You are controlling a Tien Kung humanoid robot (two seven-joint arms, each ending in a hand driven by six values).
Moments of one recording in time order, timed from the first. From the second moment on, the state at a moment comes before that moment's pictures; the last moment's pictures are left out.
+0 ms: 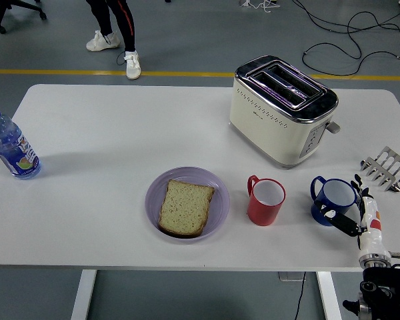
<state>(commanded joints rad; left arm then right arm) -0.09 0.00 -1.13 -0.18 1.86 -0.12 0.29 0.08 -0.13 1.11 1.09 -1.17 -0.59 0.28</state>
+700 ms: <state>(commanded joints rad) -0.09 0.00 -1.12 -0.18 1.85 -0.12 0.29 0.12 -0.12 1.05 1.01 -1.04 -0.62 0.39</state>
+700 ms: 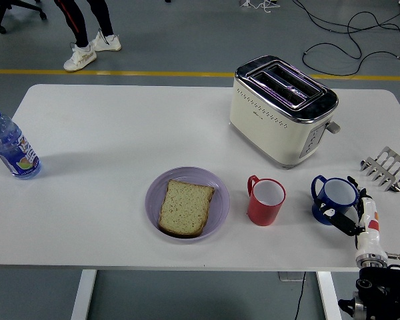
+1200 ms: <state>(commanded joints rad) -0.09 0.00 -1.11 -0.18 1.85 -0.12 0.29 0.14 -0.12 1.03 0.96 -1.01 -0.63 0.40</state>
